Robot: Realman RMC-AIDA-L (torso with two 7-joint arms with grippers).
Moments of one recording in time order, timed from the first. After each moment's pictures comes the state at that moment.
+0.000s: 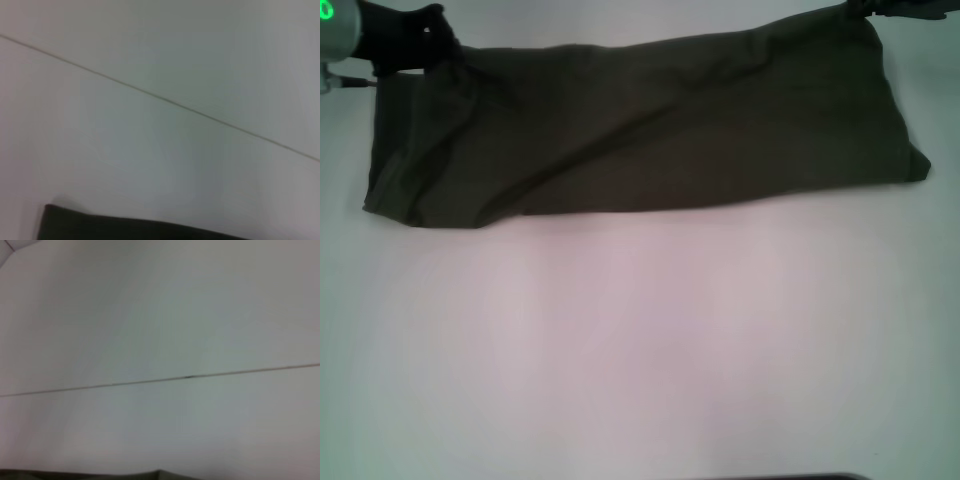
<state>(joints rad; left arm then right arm) -0.89 -2.00 -2.39 -0.58 -0.56 0.96 -2.85 0.79 1.98 -0.71 -0.72 -2.47 -1.04 2.50</state>
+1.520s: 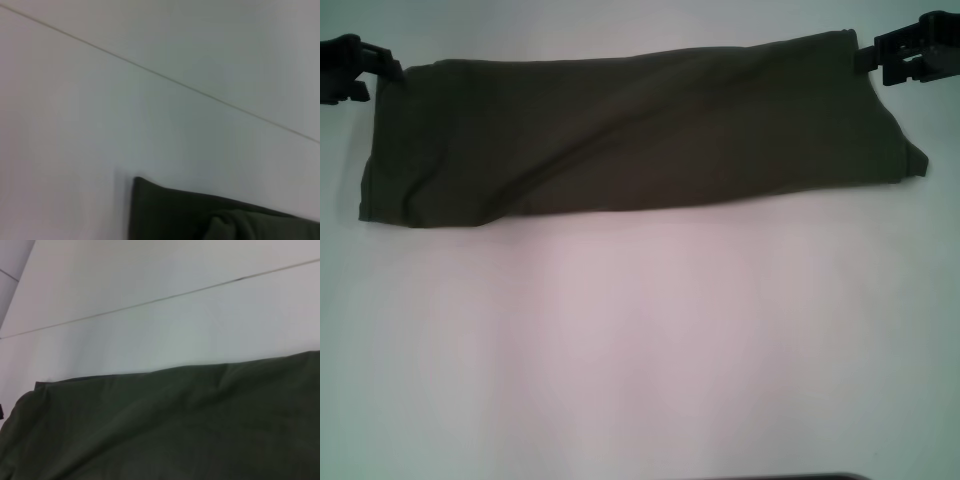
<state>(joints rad) -0.72 -1.98 -2.43 -0.81 -0.57 1.17 -2.77 0.74 1.89 -0.61 -0.82 -2.46 -1.55 2.56</state>
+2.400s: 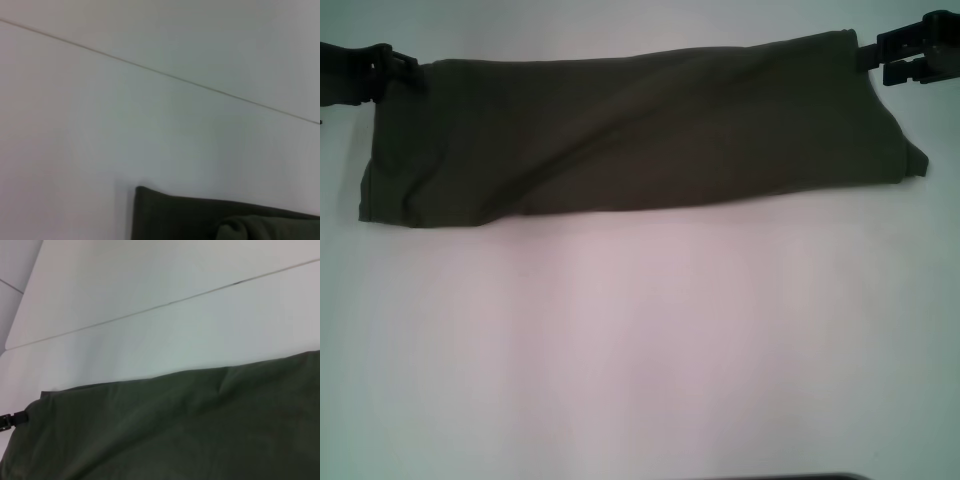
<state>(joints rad) -0.76 -1.99 -2.36 -0.72 -0.54 1.03 -2.77 0.72 1.90 -0.58 -0.82 -2.45 -1.55 2.56</state>
